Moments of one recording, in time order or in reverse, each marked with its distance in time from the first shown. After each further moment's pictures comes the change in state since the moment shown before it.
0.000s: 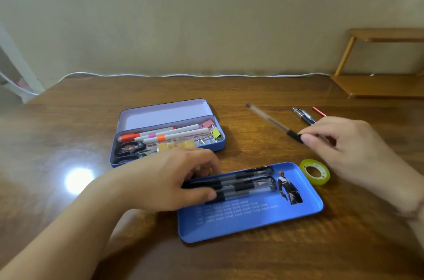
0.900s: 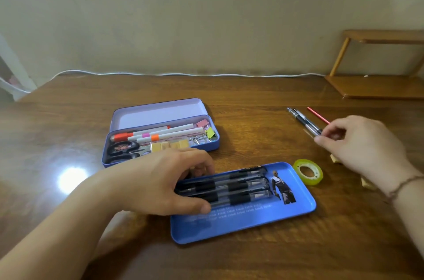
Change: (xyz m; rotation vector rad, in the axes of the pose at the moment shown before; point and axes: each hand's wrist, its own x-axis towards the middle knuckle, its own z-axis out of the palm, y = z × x) left_hand 0.001 0.000 0.000 -0.019 -0.012 0.019; right_hand 0.006 0.032 -0.003 -0.236 0.003 0.450
